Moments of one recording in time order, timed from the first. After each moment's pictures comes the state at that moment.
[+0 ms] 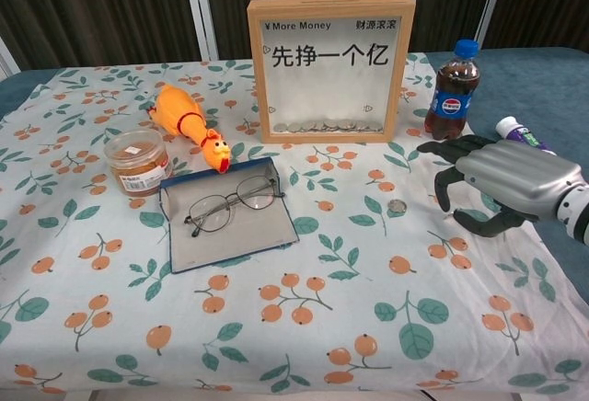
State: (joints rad) left arm -0.11 -1.13 0.00 -1.51 1.61 1.53 -0.10; right arm 0.53 -1.69 0.05 -1.09 -1.47 1.04 -0.27
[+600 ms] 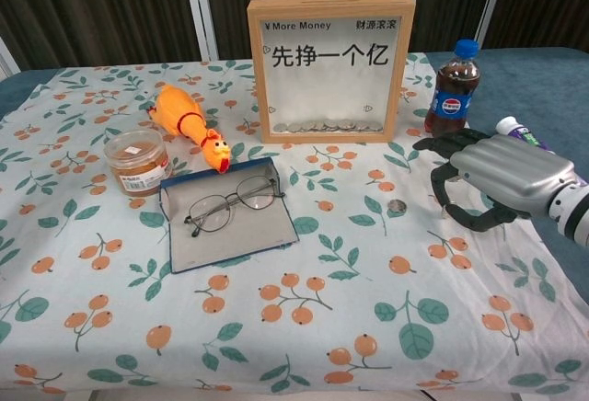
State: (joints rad) left arm -0.11 -1.13 -0.01 -1.51 1.61 1.54 -0.11; right arm 0.53 -1.73 0.05 -1.04 -1.49 1.09 -0.26
